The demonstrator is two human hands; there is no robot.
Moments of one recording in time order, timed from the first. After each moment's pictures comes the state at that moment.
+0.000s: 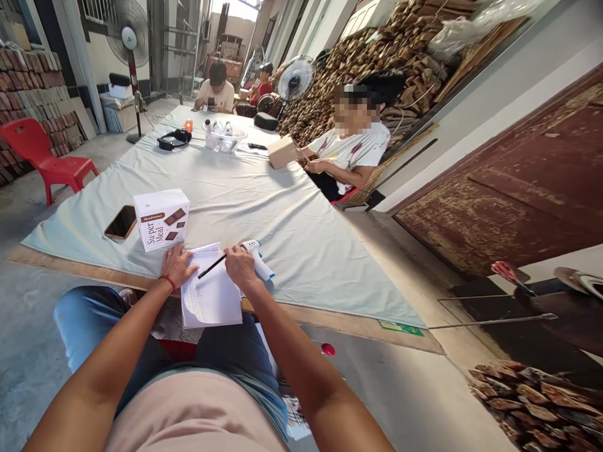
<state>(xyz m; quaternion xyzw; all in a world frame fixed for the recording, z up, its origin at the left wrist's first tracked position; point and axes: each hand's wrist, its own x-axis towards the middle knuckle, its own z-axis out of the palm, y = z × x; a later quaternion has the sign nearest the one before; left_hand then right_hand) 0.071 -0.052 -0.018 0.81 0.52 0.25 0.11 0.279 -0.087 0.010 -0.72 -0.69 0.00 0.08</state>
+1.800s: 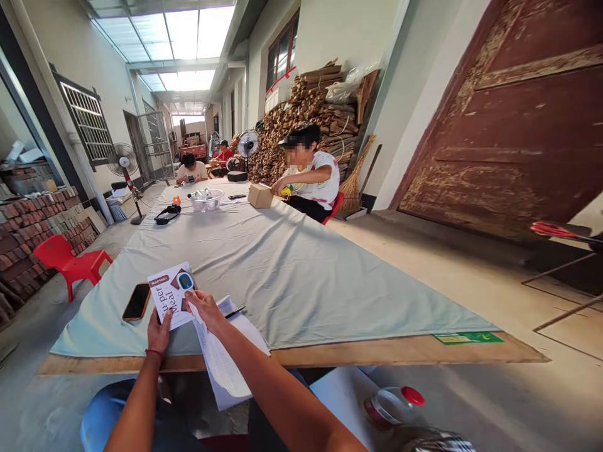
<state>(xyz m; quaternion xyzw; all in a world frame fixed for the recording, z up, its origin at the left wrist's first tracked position) -0.016 -0.011 0.010 0.57 0.51 0.55 0.35 0.151 -0.033 0.056 -0.36 -0.46 0.53 0.61</state>
